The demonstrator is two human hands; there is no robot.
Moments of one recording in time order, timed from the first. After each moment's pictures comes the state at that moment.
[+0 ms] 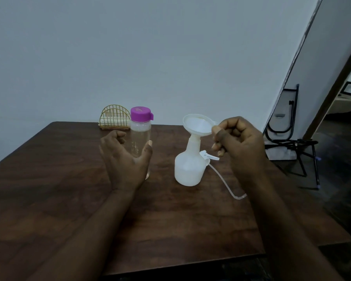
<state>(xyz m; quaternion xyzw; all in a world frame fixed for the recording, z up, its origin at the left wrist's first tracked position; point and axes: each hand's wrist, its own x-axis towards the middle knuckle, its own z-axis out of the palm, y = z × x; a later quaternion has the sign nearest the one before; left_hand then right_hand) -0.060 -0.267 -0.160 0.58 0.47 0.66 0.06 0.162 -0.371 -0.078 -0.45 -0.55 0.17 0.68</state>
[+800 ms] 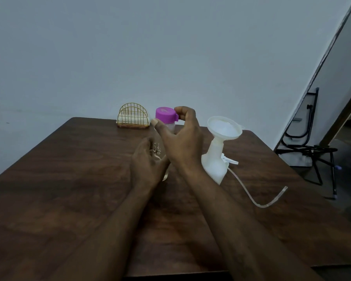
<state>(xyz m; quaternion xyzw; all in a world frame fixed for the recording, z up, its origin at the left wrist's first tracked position) -0.068 -0.255 -0.168 0.62 0.49 0.58 0.21 0.019 -0.275 -0.095 -0.54 -0.55 0.04 0.63</state>
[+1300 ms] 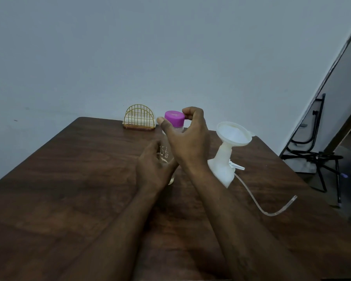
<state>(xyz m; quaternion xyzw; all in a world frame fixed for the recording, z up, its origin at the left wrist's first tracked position) -0.071 -0.253 -0.166 0.62 0.47 0.59 0.21 0.013 -0.265 -0.087 -0.56 -0.55 0.00 0.62</state>
